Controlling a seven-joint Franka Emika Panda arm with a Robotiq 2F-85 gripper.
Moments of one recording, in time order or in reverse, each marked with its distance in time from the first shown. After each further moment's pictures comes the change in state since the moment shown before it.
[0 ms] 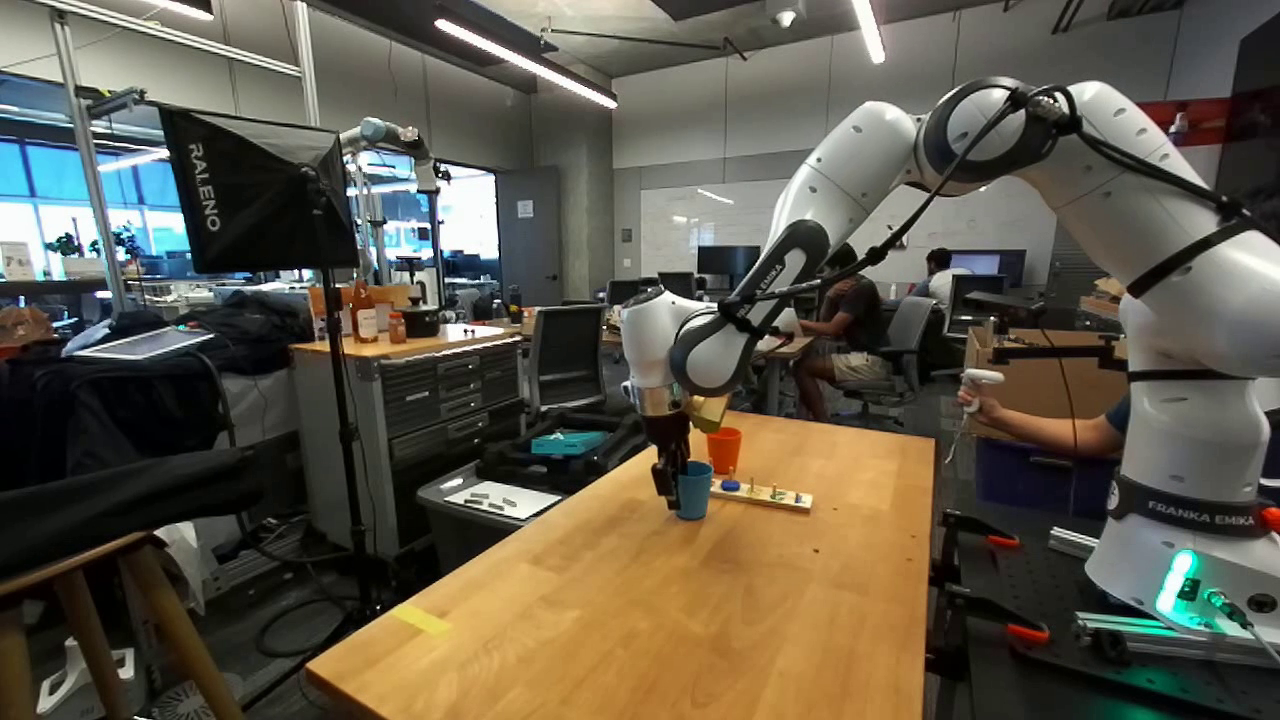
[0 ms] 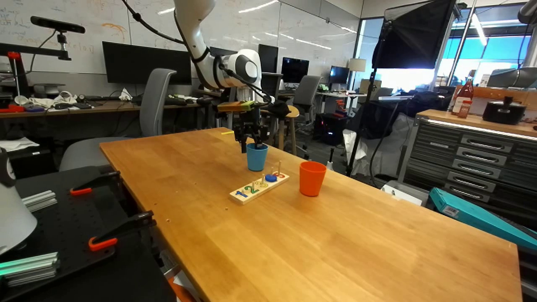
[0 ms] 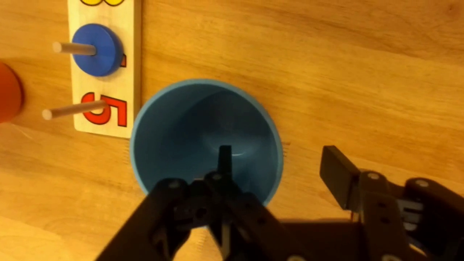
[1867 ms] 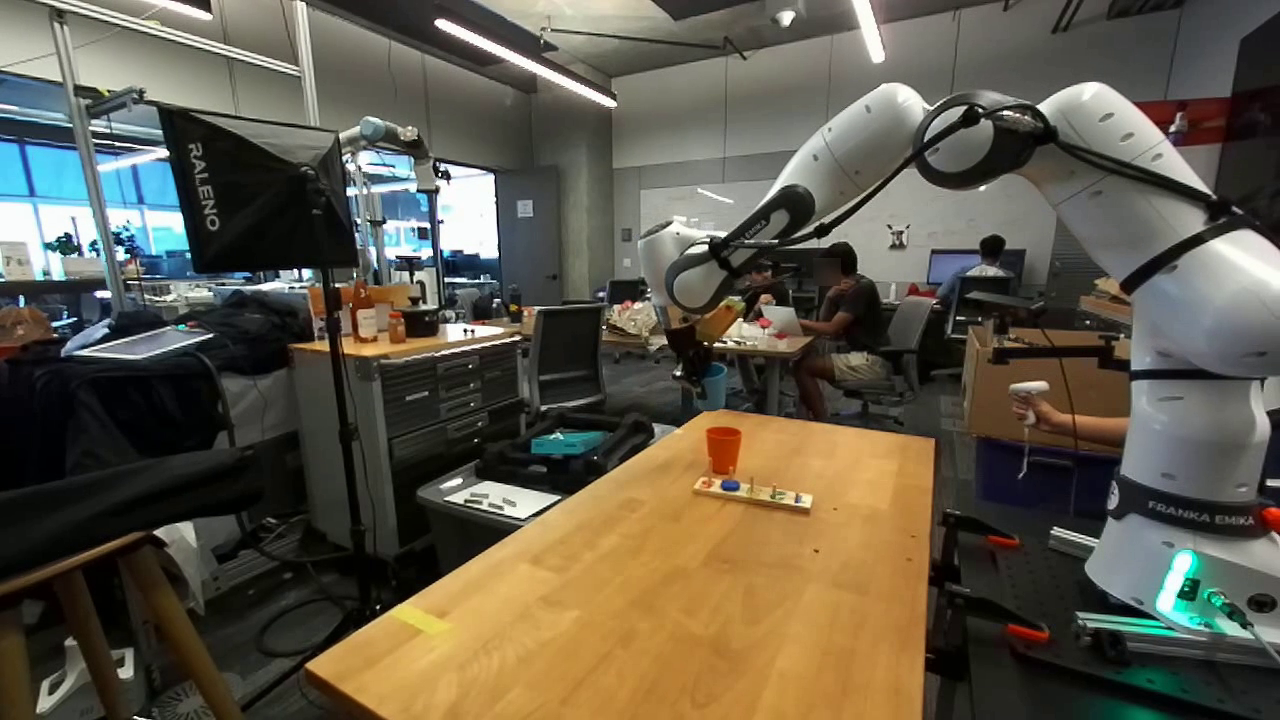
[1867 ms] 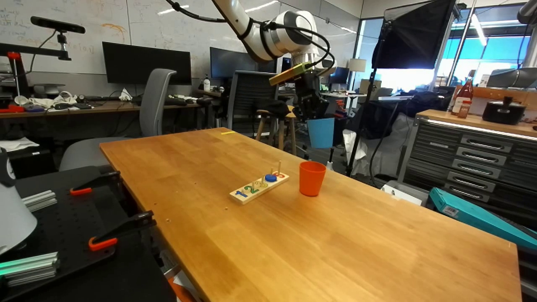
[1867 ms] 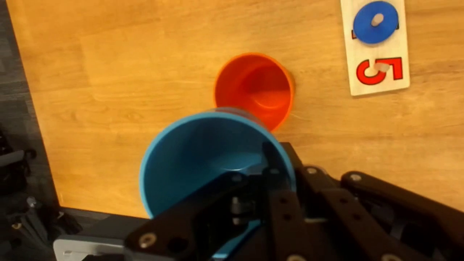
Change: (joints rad) arm -0.128 -0.024 -0.165 0.268 -0.039 -0.279 0.007
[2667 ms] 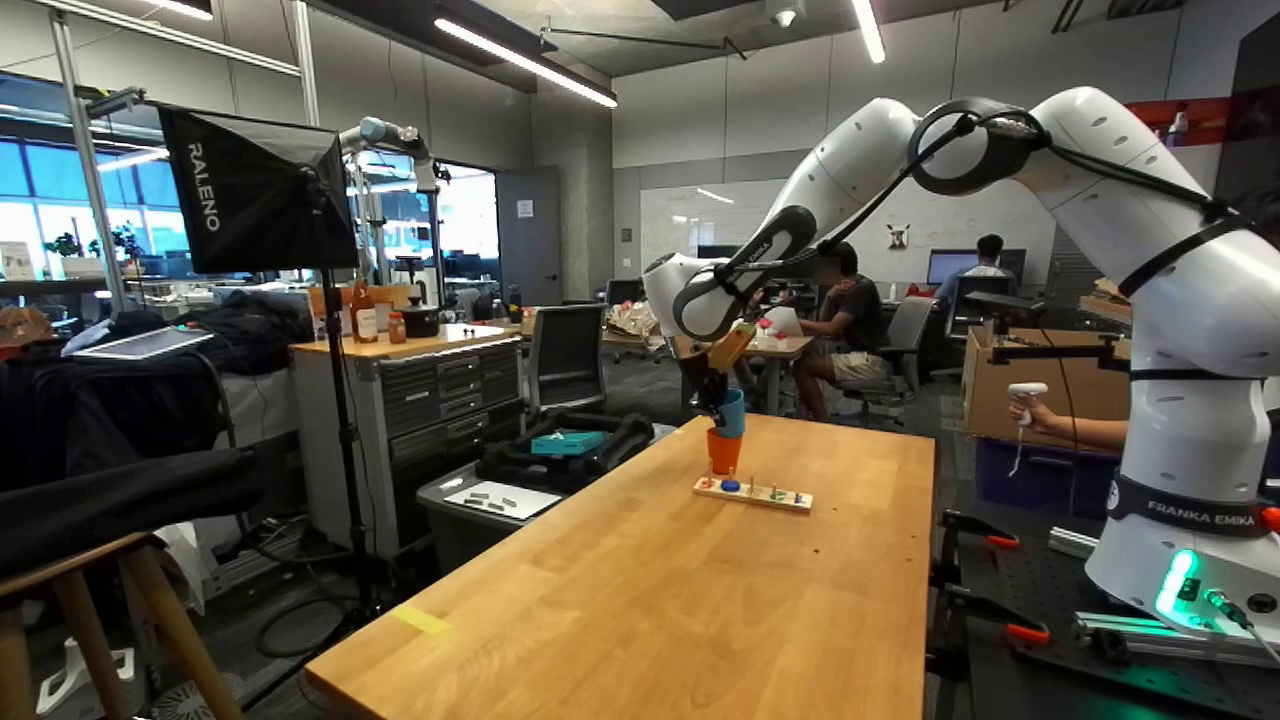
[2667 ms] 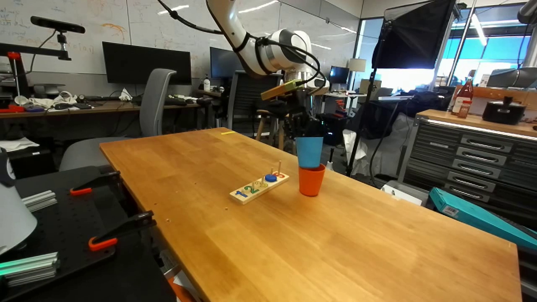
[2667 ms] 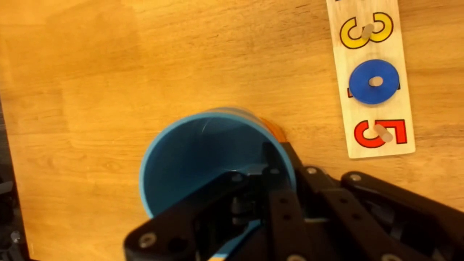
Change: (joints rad) arm 0.001 0.024 0.004 -0.080 -0.001 -0.007 0.020
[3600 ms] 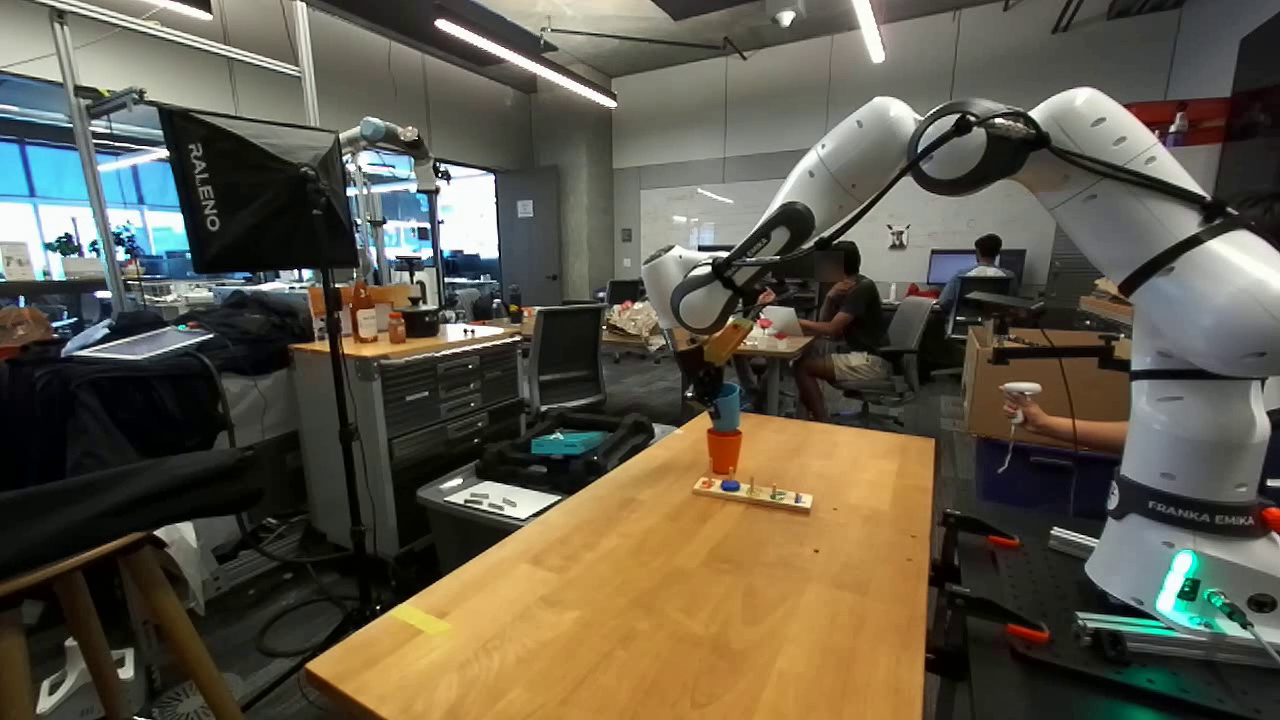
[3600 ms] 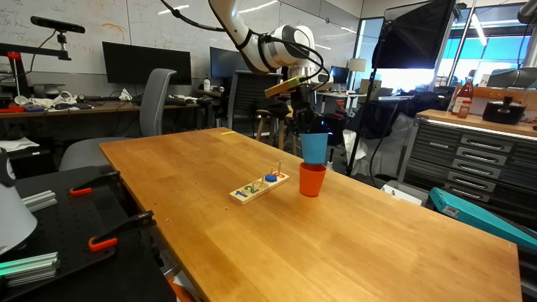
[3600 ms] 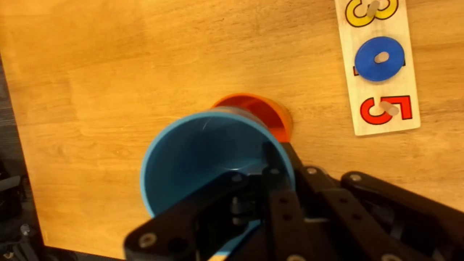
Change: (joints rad) arm -0.009 0.001 0.000 0.033 0.000 0.003 0.008
